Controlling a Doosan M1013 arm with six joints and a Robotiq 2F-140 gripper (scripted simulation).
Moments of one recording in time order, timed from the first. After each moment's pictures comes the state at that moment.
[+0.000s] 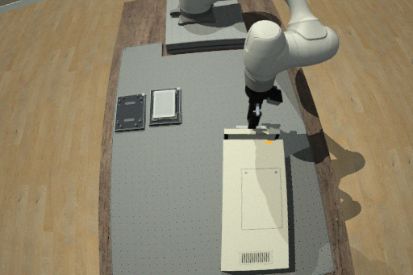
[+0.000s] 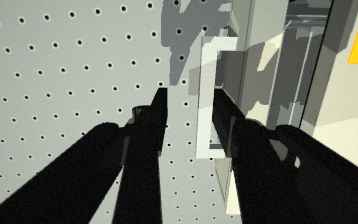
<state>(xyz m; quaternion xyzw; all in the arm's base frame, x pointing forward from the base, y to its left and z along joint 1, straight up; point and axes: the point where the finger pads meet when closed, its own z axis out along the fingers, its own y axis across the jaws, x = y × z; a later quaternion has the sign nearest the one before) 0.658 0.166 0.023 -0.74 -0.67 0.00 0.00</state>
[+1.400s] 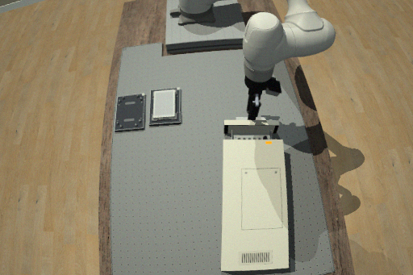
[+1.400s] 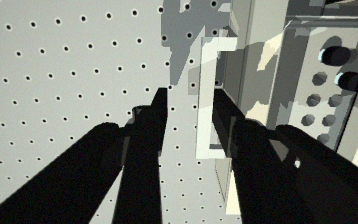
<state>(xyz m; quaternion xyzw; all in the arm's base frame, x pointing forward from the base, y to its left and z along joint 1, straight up) 0.623 0.169 0.023 -0.74 -0.67 0.00 0.00</state>
